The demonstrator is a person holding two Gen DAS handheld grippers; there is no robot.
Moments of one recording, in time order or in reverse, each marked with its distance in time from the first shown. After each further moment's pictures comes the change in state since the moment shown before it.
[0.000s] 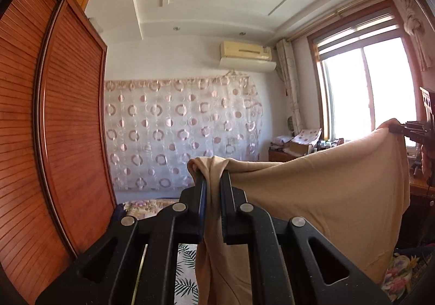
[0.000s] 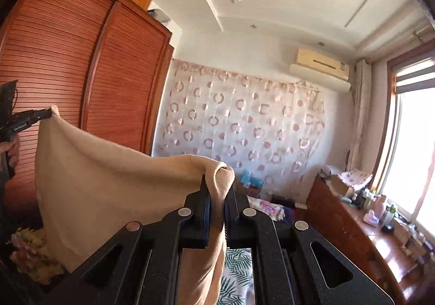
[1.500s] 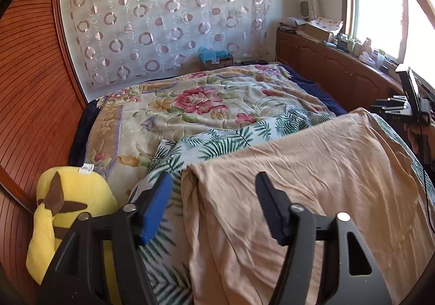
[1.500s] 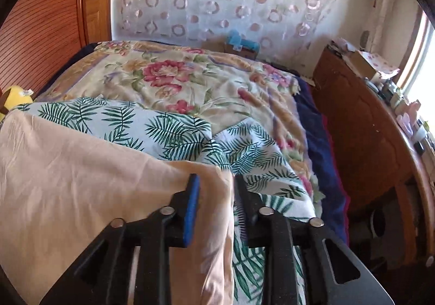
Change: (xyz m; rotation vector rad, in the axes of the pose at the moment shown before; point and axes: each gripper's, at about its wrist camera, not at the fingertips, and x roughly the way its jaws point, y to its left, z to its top) left arm 0.304 0.027 -0.208 0.016 0.639 -0.042; right arm 0.425 0.006 -0.032 0.133 0.660 -0.063
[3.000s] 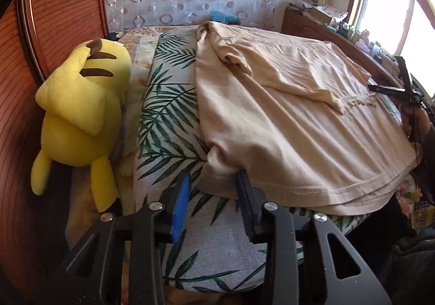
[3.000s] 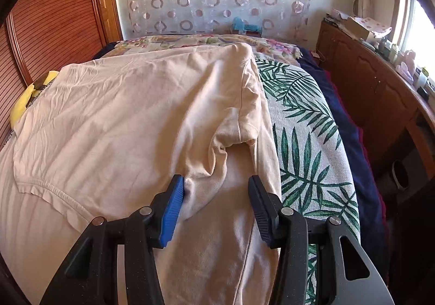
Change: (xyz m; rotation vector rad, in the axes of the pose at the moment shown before) left arm -0.136 -0.013 -0.240 -0.163 0.151 -0.053; right arm -0.185 -0.015 -0.169 0.108 0.031 0.113
